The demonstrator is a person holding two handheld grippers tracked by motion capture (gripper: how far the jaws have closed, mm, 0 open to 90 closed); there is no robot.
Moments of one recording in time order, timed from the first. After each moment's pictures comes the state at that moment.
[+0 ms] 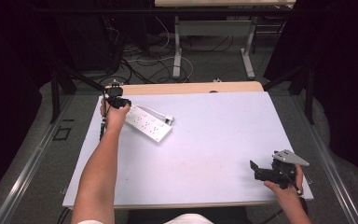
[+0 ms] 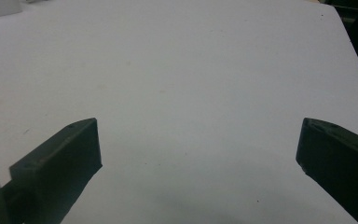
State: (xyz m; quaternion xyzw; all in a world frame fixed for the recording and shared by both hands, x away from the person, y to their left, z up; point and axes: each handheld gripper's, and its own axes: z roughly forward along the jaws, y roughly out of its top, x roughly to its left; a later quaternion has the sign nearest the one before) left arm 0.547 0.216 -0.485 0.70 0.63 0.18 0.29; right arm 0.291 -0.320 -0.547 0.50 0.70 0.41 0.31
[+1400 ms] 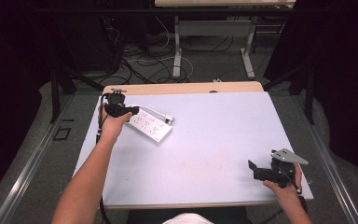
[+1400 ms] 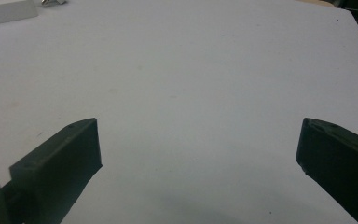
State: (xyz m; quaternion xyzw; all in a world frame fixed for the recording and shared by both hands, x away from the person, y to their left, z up) left arm 0.489 0.203 -0.465 0.74 0.55 0.20 0.33; right arm 0.294 -0.318 -0.546 0.49 0.71 0.42 0.29
